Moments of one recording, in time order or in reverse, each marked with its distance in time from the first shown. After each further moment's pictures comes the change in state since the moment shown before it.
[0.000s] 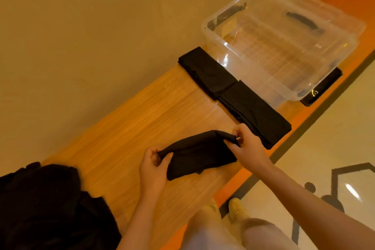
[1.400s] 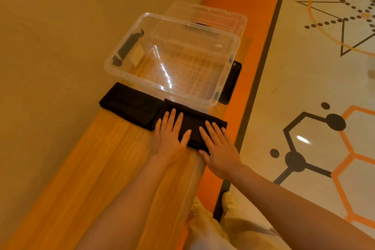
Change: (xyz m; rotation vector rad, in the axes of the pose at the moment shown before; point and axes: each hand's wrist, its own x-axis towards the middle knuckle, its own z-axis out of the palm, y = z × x) left_hand 0.076 0.068 0.204 1.196 -0.580 0.980; right_hand 0.006 0.083 -0.029 -0.623 0.172 0.037
